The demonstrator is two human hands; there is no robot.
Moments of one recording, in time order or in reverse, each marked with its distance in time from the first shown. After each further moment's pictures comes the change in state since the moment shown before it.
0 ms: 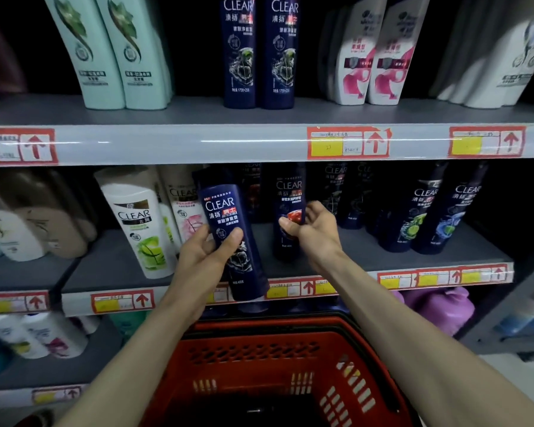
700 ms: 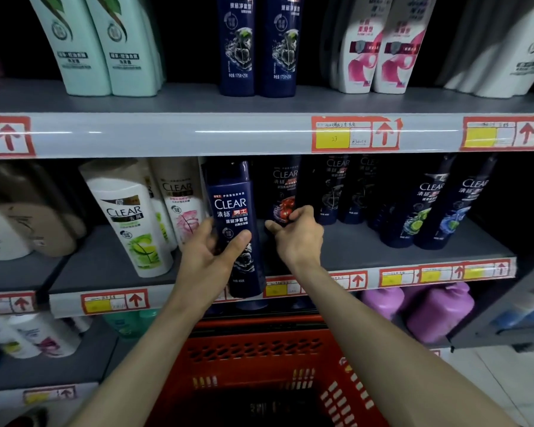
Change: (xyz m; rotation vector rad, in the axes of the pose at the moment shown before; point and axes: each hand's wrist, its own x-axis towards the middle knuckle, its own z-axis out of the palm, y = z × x) left_hand 0.004 -0.010 0.006 0.062 -0.033 0.121; right_hand 0.000 0.028 0.032 -0.501 0.282 0.046
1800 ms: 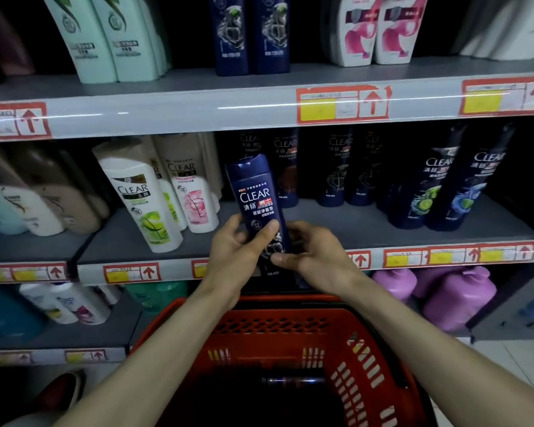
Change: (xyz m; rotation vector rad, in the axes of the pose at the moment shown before) left_hand -0.027 -0.005 0.052 -0.024 0.061 -0.130; right_hand -0.060 0.014 -0.088 0.102 -0.641 -0.220
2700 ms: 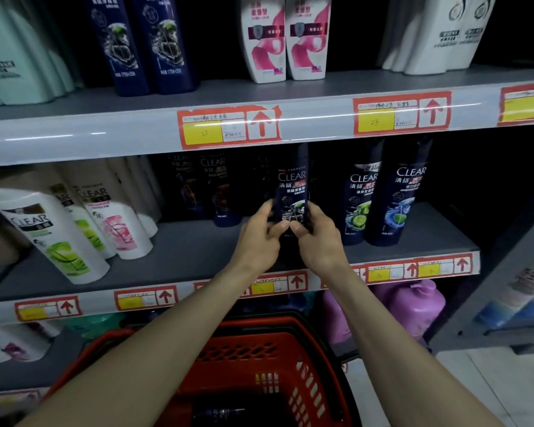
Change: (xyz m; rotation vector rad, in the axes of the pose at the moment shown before) left_hand 0.075 -0.027 0.143 0.485 -0.185 0.128; right_hand 0.038 0.059 -0.108 -0.017 0.400 0.069
